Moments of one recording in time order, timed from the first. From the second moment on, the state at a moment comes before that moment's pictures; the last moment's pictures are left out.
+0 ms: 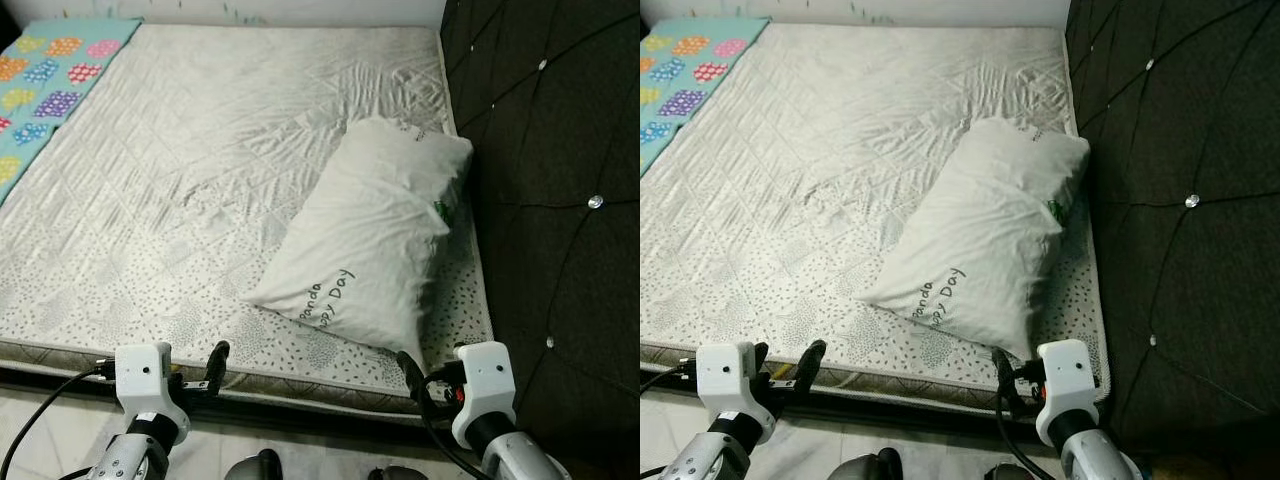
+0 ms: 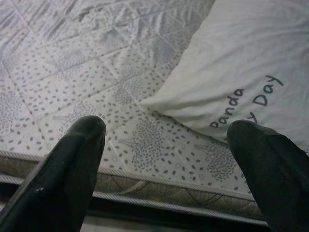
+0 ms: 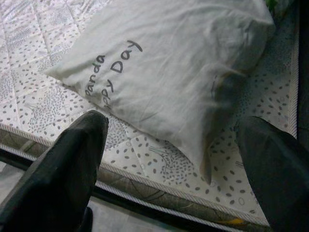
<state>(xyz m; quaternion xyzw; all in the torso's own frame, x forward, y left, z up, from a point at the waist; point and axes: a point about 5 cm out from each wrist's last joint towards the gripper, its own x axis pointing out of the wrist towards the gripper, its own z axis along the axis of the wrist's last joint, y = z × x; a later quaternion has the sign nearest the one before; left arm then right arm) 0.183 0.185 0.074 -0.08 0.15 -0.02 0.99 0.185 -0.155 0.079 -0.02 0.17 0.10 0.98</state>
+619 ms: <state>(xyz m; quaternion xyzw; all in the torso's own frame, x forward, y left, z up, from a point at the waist) 0.184 0.184 0.074 -0.09 0.15 -0.02 0.98 0.185 -0.155 0.078 -0.01 0.17 0.10 0.98</state>
